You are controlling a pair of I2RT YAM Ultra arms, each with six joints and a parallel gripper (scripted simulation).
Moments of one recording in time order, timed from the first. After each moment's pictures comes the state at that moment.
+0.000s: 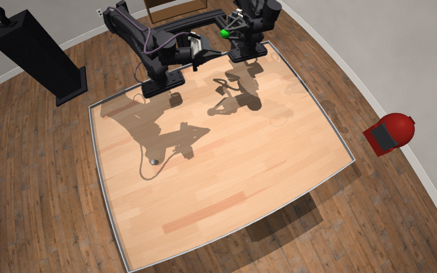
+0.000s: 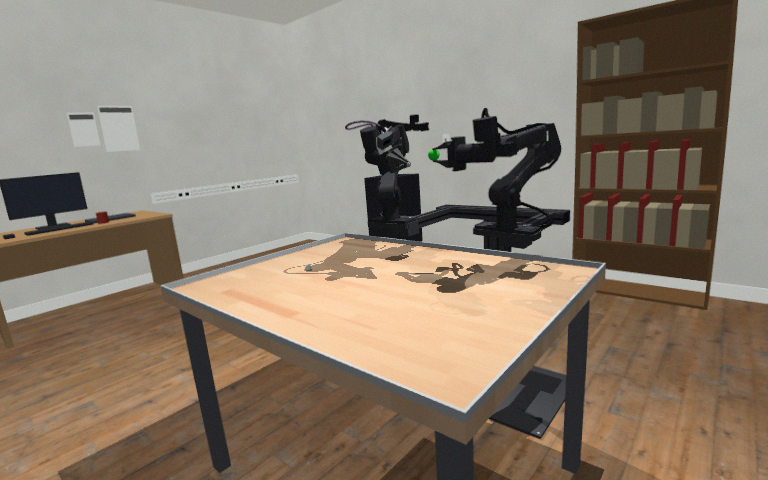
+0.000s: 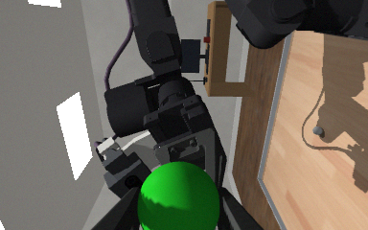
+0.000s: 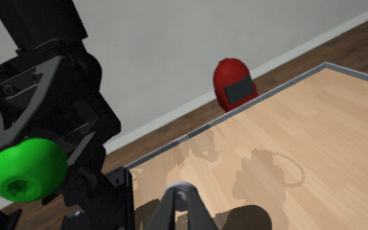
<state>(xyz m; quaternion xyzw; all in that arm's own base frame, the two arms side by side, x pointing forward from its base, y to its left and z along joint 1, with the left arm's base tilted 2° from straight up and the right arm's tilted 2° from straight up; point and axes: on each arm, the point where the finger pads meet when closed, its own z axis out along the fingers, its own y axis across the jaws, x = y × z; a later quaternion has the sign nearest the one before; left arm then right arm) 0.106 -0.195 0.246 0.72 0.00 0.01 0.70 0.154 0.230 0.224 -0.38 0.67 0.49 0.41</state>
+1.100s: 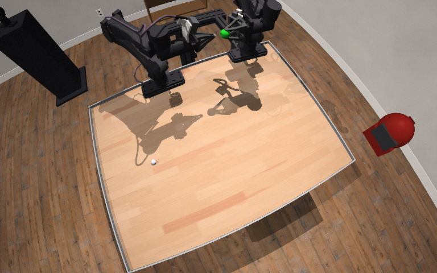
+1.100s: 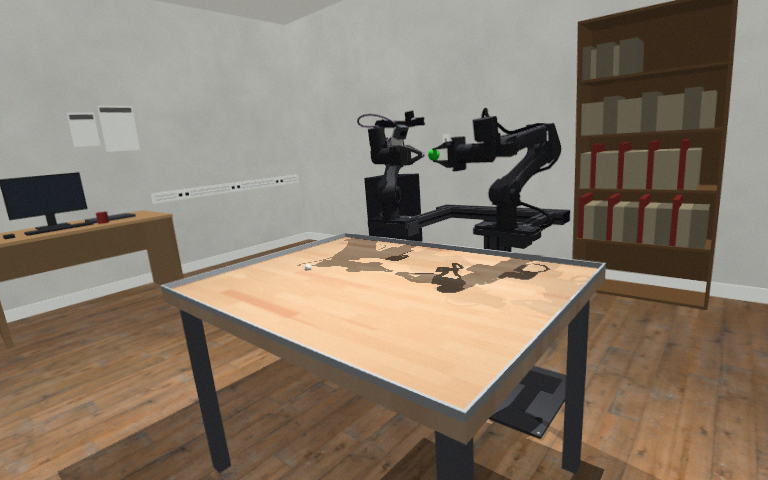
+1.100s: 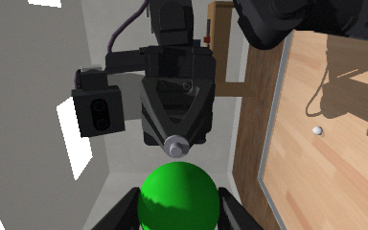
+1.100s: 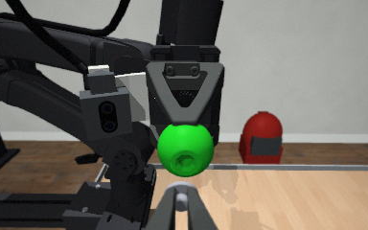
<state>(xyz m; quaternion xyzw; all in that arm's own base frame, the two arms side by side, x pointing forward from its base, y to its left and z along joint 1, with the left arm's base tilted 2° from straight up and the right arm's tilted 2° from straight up) 0.106 -0.195 0.246 0.72 0.00 0.01 0.70 0.081 0.234 0.248 -0.53 0.49 0.50 0.48</state>
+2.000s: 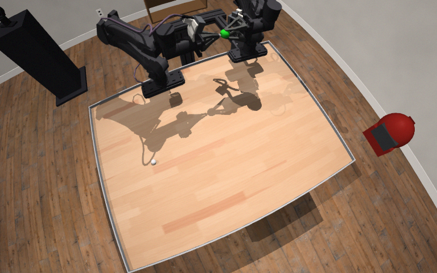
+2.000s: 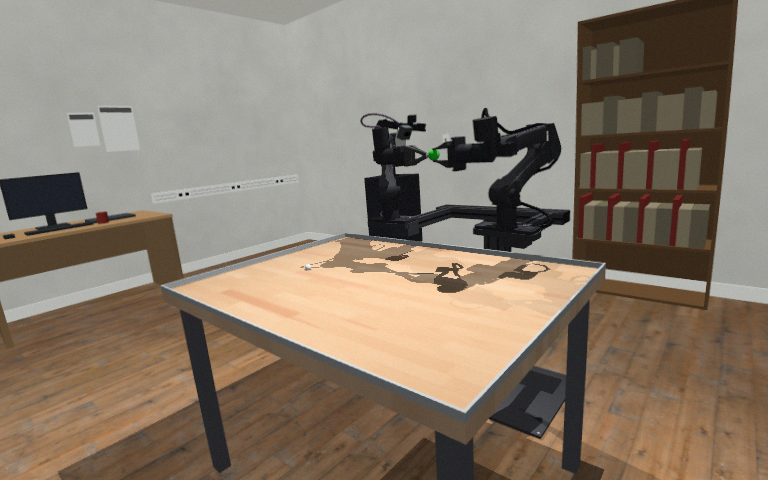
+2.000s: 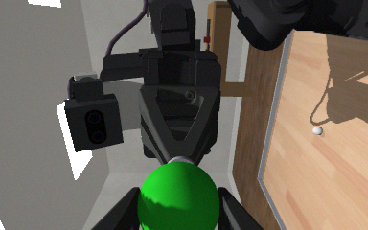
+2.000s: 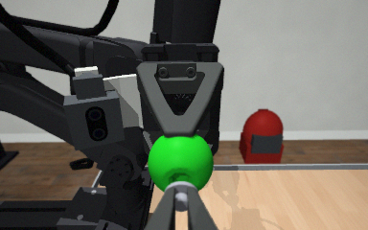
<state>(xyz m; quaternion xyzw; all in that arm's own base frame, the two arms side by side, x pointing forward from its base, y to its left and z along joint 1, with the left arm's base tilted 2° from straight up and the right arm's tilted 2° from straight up) 0.106 -0.195 0.246 0.72 0.00 0.01 0.70 0.083 0.252 0.244 -0.53 0.50 0.50 0.48</state>
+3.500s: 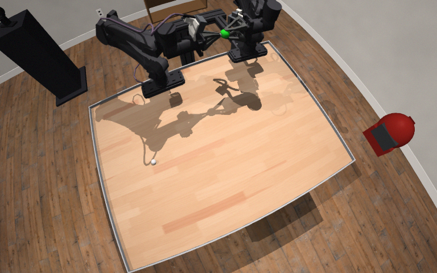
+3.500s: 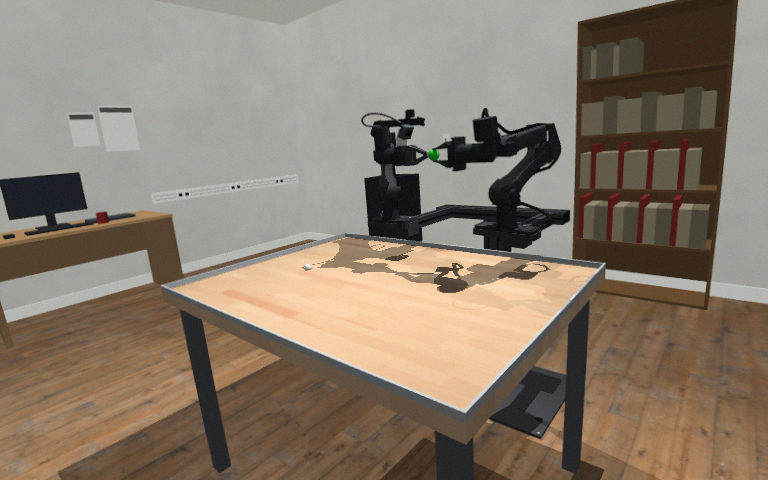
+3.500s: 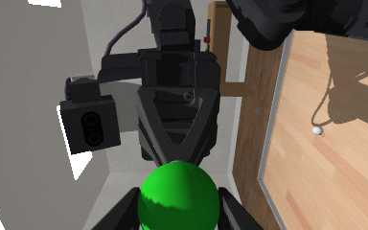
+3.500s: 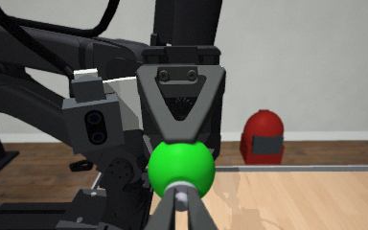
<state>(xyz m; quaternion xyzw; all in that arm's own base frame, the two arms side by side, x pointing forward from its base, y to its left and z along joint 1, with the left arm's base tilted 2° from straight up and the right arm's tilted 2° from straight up) 0.106 -0.195 0.246 0.72 0.00 0.01 0.70 0.083 0.256 0.245 -0.53 0.50 0.50 0.48</state>
